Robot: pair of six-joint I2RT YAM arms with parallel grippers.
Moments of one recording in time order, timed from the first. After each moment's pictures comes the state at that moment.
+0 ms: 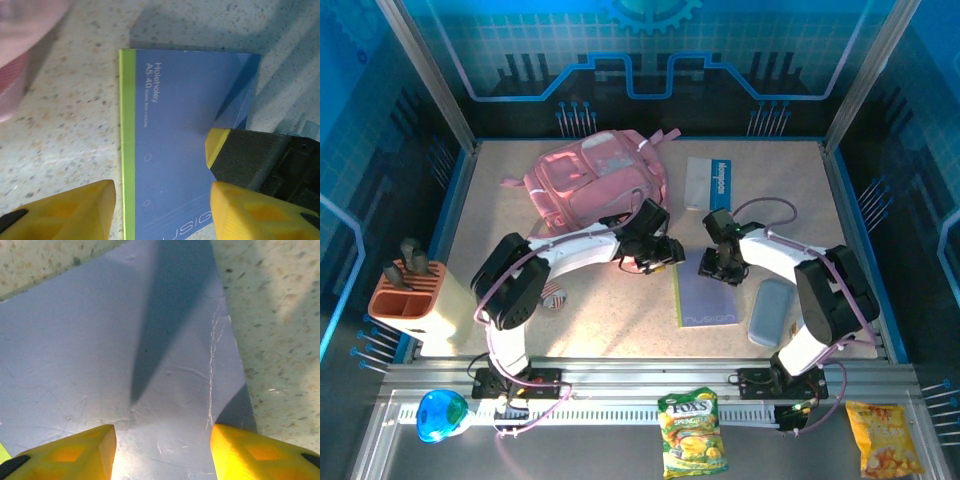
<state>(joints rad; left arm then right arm) -0.73 1.88 1.29 -0.42 0.31 -1.00 0.41 1.62 0.91 -0.68 -0.01 0.76</state>
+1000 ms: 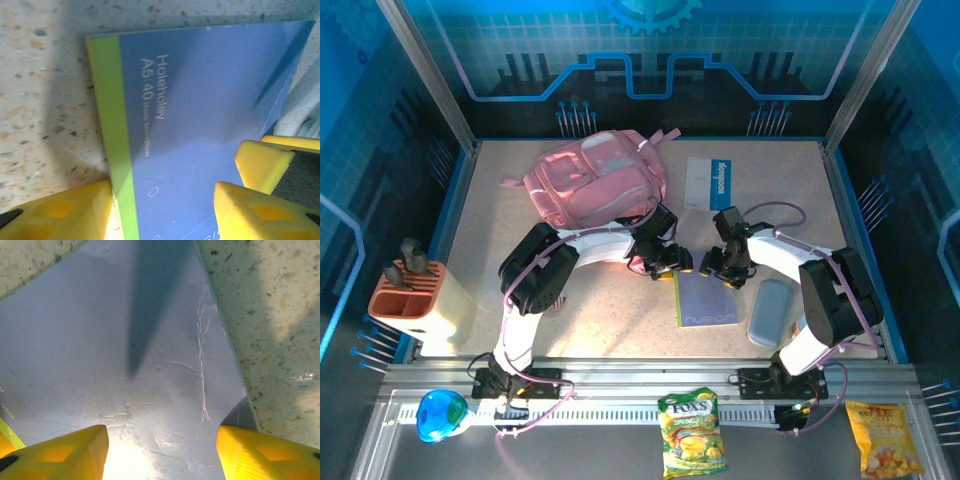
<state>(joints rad) -0.72 2.05 1.35 -0.40 0.45 -0.93 0.35 1.61 0.88 -0.66 -0.13 0.78</state>
